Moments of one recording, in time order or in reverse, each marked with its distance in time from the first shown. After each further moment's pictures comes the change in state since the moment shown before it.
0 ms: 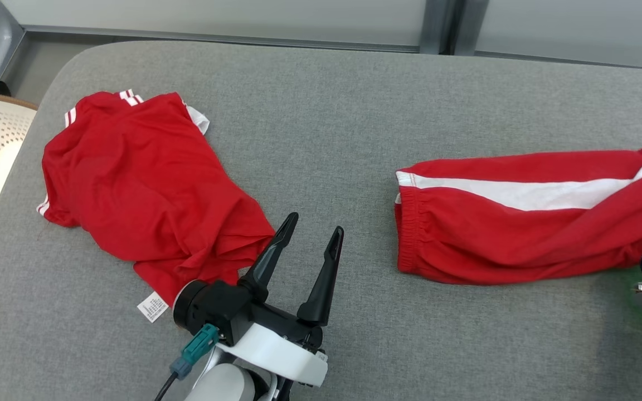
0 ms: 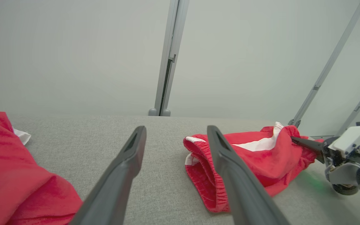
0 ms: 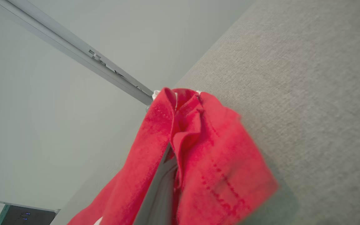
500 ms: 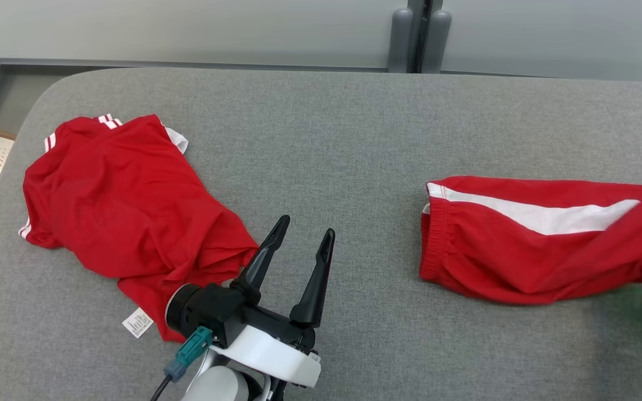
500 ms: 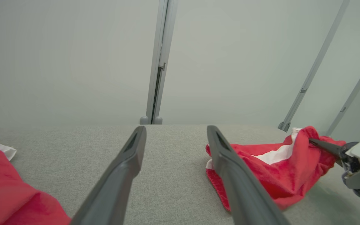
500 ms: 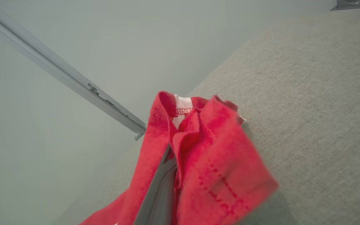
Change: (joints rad) left arm 0.018 0.000 0.029 0.006 0.018 -0.010 0.000; right arm 0.070 -0.007 -0.022 -0.041 -0.060 0.000 -0.095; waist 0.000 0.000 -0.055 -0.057
